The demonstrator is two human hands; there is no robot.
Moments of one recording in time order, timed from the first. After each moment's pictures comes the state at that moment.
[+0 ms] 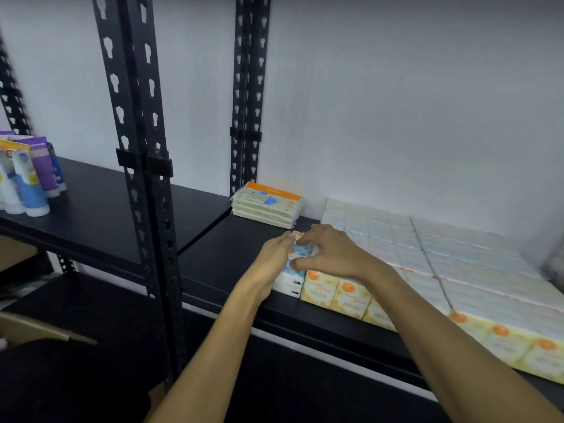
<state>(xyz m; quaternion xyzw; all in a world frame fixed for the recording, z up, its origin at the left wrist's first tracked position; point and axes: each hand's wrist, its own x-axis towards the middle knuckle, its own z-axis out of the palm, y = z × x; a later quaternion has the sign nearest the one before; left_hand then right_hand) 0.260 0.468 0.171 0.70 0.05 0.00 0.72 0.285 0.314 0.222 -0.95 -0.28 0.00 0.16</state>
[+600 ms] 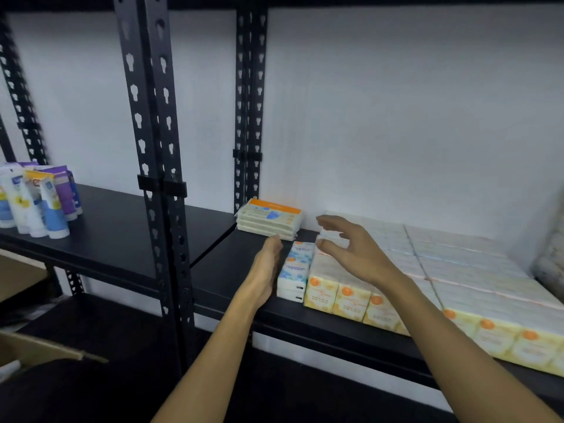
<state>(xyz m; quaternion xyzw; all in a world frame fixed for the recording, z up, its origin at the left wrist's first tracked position) 0.220 0.478 0.190 0.63 0.03 0.01 0.77 0.241 0.285 0.249 -0.88 -0.26 -0.11 0.37</state>
